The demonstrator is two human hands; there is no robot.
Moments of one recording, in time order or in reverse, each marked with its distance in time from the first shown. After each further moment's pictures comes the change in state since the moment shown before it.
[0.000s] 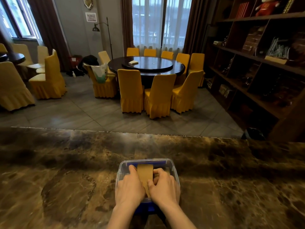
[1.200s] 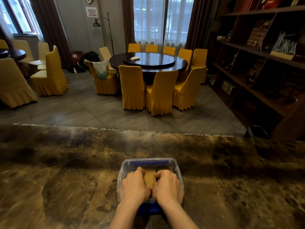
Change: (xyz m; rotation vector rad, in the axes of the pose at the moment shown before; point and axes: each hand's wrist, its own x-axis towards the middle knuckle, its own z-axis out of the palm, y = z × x) left_hand 0.009 0.003 0.001 0.080 -0.122 -0.008; right_hand 0.008 -0.003 0.011 -0.107 0.053 0.103
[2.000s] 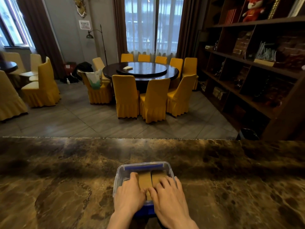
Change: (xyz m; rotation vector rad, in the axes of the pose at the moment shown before) left_hand -0.012 0.005 0.001 -0.048 0.061 0.059; right_hand -0.015 0.042 -0.031 -0.212 -0.101 -0.466
